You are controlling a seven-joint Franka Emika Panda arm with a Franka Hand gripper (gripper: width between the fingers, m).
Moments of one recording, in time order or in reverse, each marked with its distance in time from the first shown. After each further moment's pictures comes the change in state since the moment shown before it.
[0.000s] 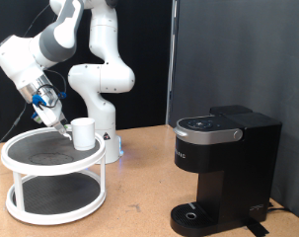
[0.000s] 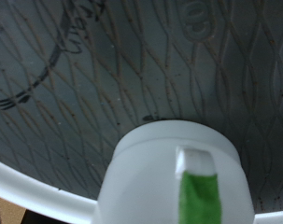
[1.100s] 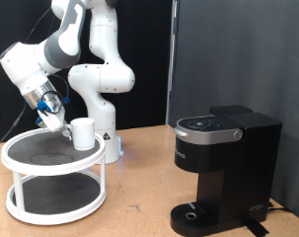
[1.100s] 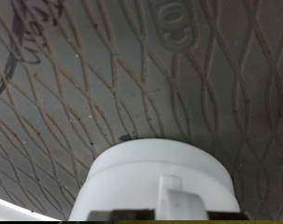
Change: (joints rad) arm 0.000 0.000 0.001 -0.051 0.000 0.056 -0.022
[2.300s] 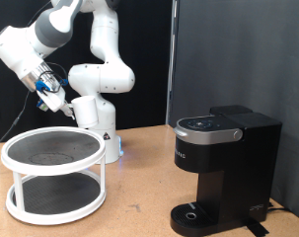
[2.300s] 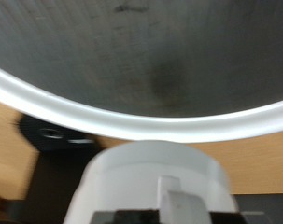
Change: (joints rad) arm -0.025 -0.104 0.013 0.058 0.072 -0.197 0.101
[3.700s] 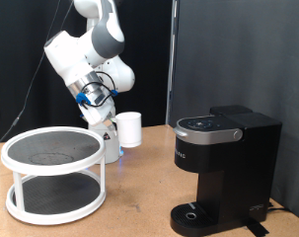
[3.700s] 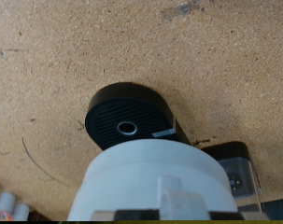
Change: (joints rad) arm 0.176 0.090 0.322 -0.037 0.287 0.377 0.359
